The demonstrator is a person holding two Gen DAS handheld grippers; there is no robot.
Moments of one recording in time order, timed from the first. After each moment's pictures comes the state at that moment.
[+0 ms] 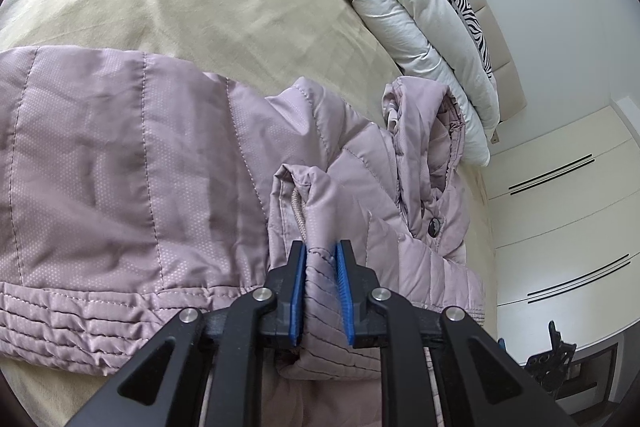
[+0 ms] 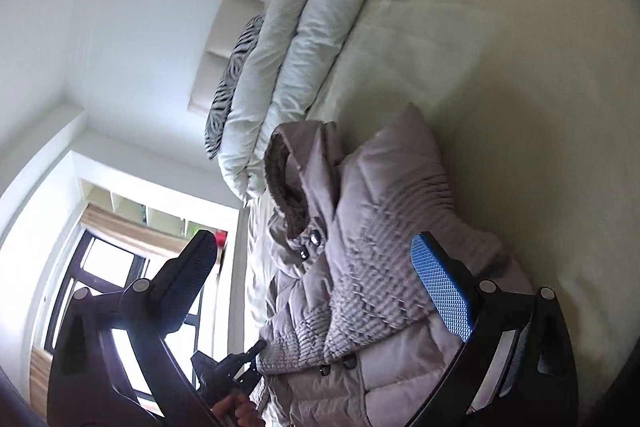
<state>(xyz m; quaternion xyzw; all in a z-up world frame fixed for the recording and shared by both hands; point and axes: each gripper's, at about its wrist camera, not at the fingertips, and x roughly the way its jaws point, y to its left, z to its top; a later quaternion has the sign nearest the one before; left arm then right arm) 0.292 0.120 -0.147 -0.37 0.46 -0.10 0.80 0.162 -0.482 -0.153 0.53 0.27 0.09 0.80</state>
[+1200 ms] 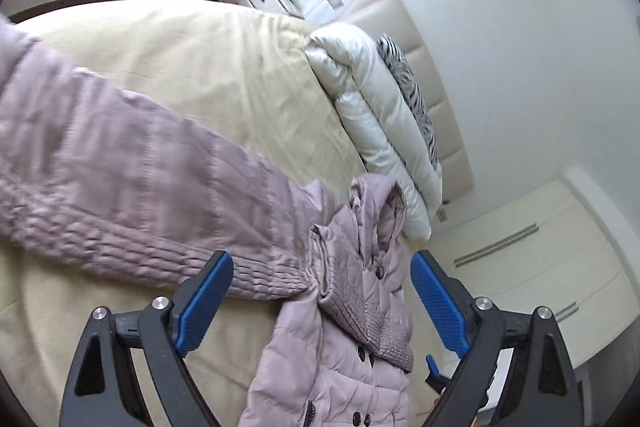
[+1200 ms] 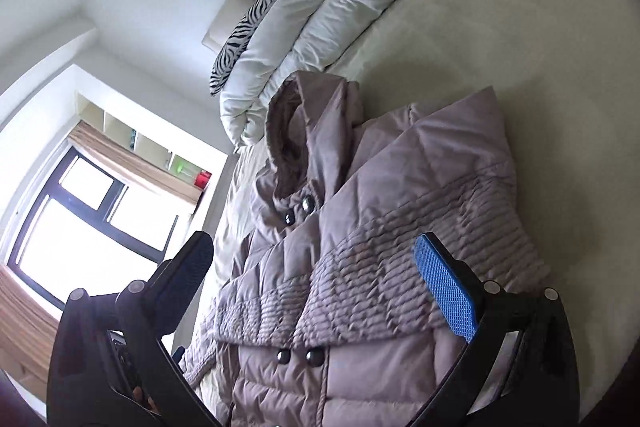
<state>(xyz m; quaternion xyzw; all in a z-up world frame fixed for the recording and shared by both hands) 0.123 0.268 -0.100 -0.49 0.29 -0.08 0.82 0.173 -0.437 -0.145 0.41 0.31 0.13 0.85</state>
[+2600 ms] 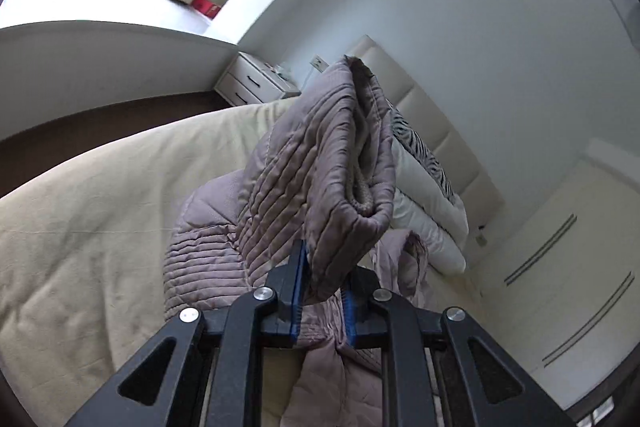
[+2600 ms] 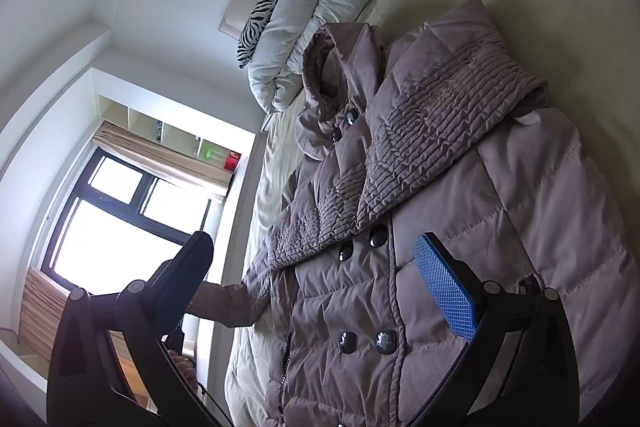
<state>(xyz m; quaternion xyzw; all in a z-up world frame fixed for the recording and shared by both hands) 0.113 0.233 -0.010 -0.33 0.23 -0.03 0.92 0.063 -0.387 -0.153 0.47 0.32 0.16 0.80</state>
